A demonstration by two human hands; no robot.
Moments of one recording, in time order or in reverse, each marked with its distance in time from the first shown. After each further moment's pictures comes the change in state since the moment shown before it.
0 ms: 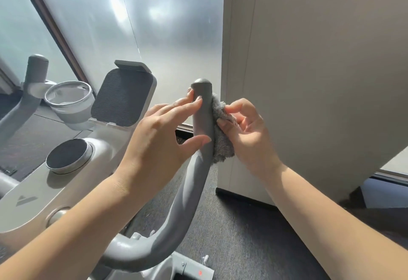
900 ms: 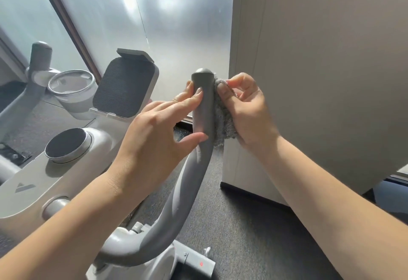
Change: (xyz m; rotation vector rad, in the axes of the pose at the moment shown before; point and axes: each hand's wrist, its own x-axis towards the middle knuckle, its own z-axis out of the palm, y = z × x) left_hand -0.004 -0.004 0.008 0.004 0.032 0.056; right_hand 0.037 -0.007 0.005 0.148 0.033 0.087
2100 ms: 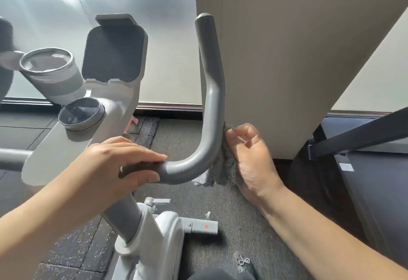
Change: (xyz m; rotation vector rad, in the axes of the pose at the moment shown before) left_hand -0.120 -0.093 -0.087 -0.176 -0.505 0.147; right_hand -0.185 0.054 0.078 0.191 0.496 0.191
